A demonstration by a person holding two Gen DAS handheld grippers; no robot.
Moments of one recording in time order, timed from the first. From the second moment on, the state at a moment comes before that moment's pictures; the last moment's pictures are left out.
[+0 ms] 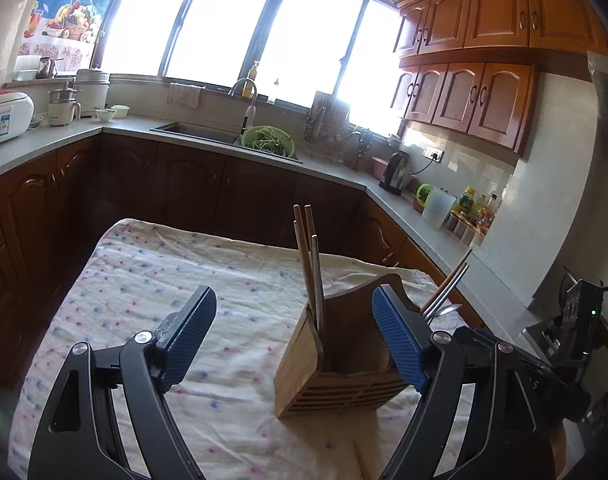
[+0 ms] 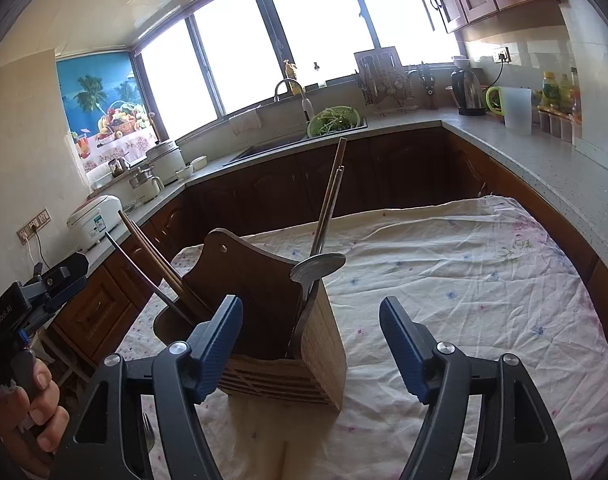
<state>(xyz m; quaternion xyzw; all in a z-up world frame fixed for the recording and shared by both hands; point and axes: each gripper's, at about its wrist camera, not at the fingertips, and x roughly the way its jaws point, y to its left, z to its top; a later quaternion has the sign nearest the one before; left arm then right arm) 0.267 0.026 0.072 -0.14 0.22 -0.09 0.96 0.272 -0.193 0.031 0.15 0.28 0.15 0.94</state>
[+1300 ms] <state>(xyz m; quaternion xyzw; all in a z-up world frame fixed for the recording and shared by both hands) 0.143 -0.017 -0.013 -0.11 0.35 -0.11 0.92 0.077 -0.254 -0.027 0.20 0.30 0.08 0.93</state>
